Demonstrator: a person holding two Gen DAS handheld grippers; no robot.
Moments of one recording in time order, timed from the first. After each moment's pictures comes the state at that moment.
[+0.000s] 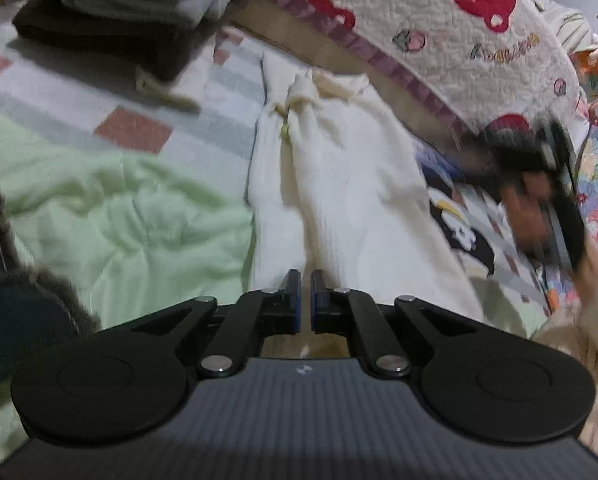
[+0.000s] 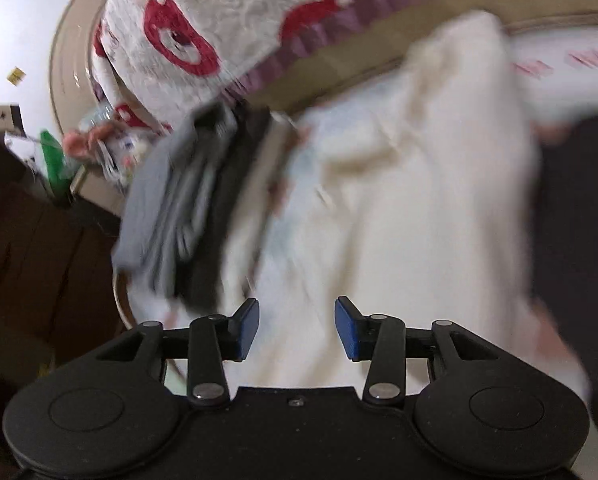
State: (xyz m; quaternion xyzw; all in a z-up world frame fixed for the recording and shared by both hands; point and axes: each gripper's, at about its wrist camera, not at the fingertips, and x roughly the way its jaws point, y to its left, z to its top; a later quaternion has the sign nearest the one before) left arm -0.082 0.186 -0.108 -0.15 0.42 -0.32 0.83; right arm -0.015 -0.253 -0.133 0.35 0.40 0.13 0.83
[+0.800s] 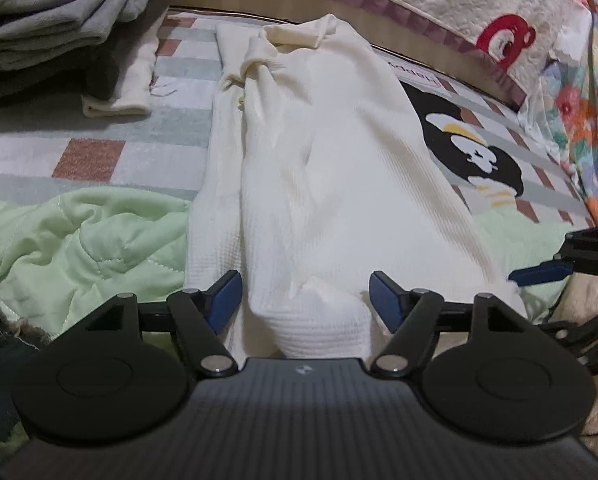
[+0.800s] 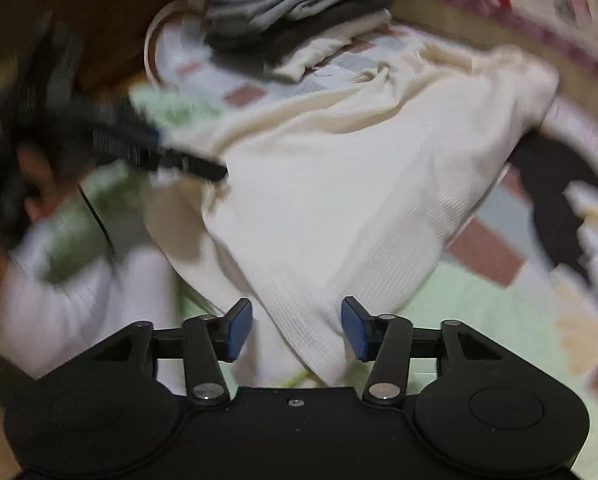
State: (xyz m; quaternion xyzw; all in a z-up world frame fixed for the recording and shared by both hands) left arm -0.093 0.118 -0.098 0.02 0.46 -0.34 0.82; right arm -0.191 -0.107 -0.122 -0.08 0.48 0.16 0.86
